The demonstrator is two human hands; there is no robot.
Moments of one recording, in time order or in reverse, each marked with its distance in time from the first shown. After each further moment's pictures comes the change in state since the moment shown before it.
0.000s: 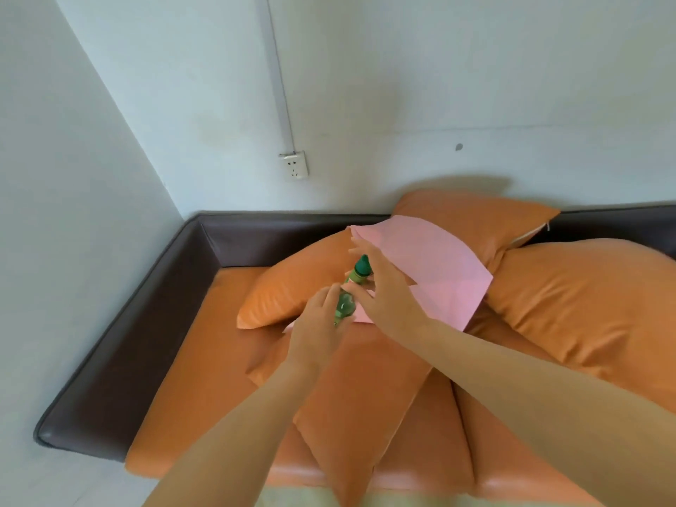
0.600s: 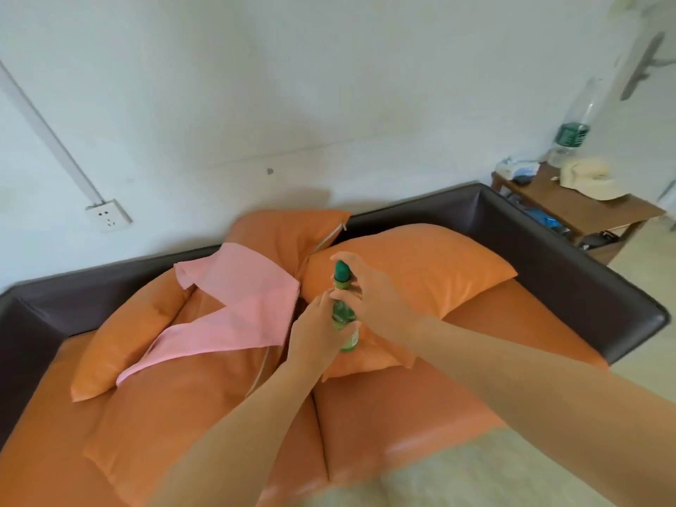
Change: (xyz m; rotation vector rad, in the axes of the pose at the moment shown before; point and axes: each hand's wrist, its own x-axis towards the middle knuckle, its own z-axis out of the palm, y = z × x) left_hand -0.004 0.334 0.185 -0.070 -0.154 0.143; right_hand -0.170 0.099 -0.325 -0.101 0.096 0.153
